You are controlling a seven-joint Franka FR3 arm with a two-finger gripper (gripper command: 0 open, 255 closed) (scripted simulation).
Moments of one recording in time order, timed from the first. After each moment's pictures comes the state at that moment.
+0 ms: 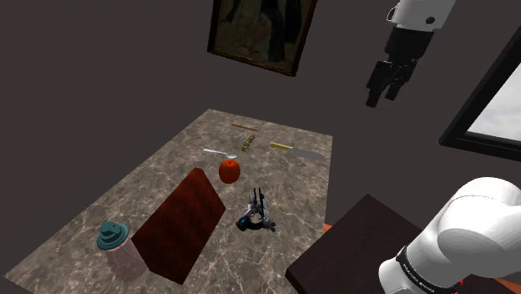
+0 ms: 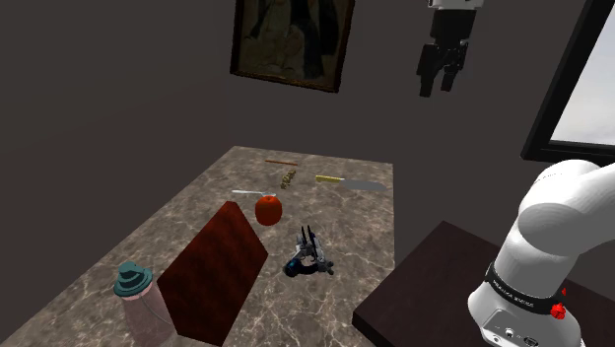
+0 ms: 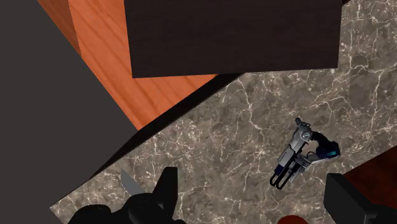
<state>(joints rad) 0.00 -0.82 -0.05 -2.27 -0.02 1.45 0.01</state>
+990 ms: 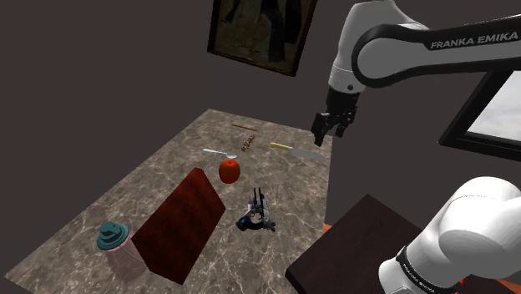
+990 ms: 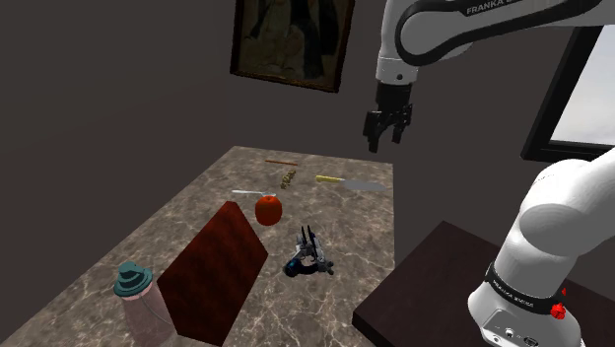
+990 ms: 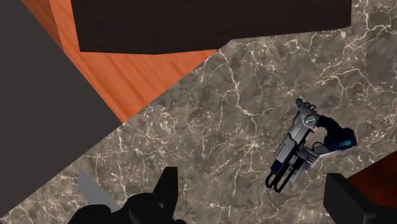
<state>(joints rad) 0.02 -0.63 0.05 -2.51 0.03 1.89 0.14</state>
